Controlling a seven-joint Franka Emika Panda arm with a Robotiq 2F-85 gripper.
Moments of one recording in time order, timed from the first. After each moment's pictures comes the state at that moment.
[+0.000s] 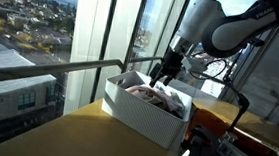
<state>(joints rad) -0.02 0.15 0.05 -2.28 -0.19 2.60 0.46</state>
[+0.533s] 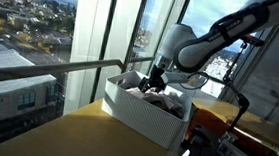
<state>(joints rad) 0.01 0.45 -0.04 -2.08 -0.14 2.63 0.46</state>
